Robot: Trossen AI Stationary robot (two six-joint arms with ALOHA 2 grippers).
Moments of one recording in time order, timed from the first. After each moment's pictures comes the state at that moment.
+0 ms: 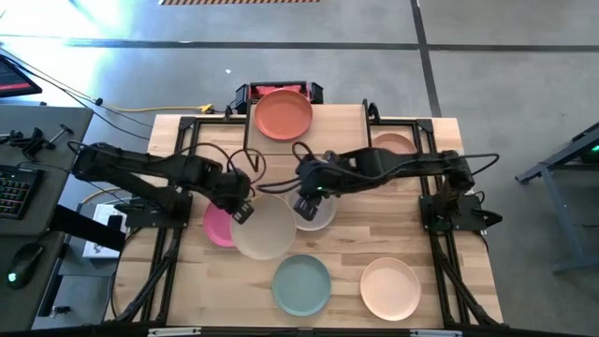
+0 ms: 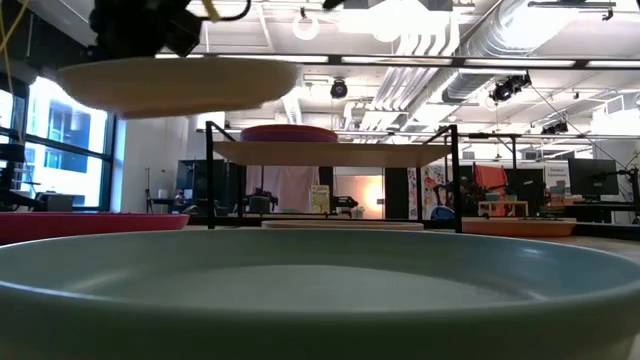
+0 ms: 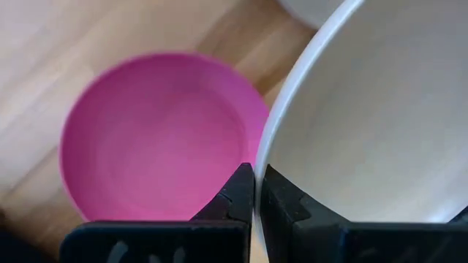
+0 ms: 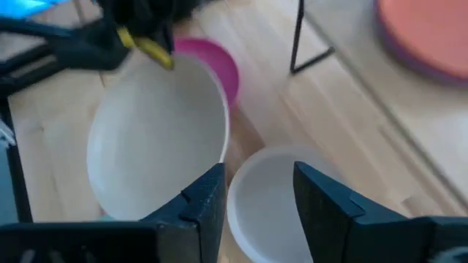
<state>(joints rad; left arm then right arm) -0.10 1.24 1.07 -1.09 -0.02 -0.96 0.15 1.87 2.08 -1.14 0.28 0.55</state>
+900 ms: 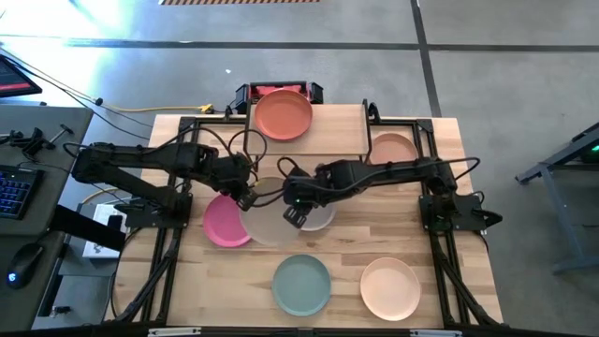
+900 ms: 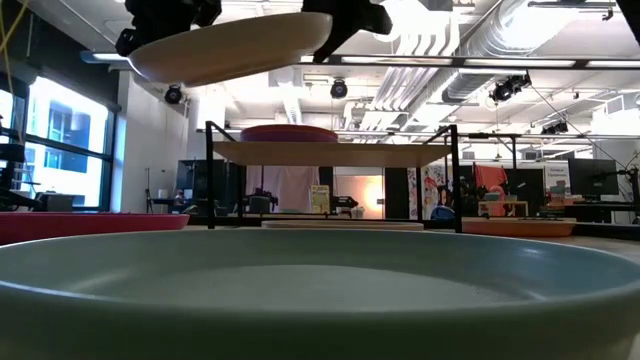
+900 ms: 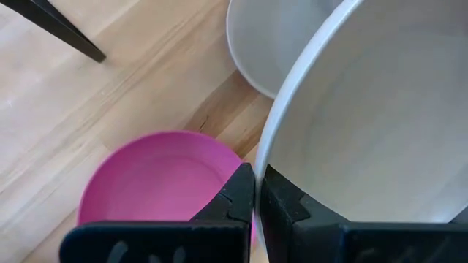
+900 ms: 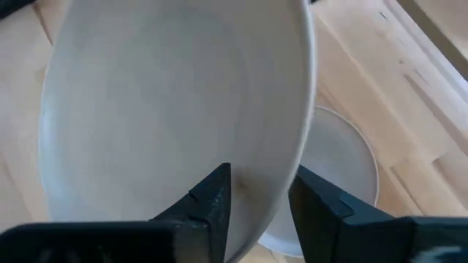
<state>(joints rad) -0.03 1.24 1.20 -1.09 -0.09 -0.83 0.13 2.01 2.08 -1.18 0.24 0.66</state>
